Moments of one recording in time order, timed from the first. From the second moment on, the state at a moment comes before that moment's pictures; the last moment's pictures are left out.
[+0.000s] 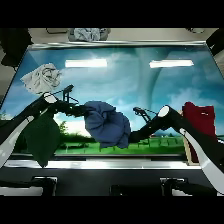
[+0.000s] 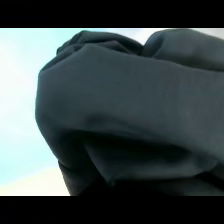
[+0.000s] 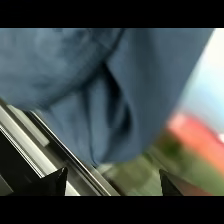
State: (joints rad) left arm -0.15 -1.56 1.15 0.89 -0.97 -1.31; right arm 0.20 -1.46 0.88 -0.88 1.22 0.93
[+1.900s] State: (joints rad) left arm -0.20 -0.94 1.16 1.22 -1.15 -1.46; right arm 0.18 -0.75 0.97 -1.42 1.56 1.22
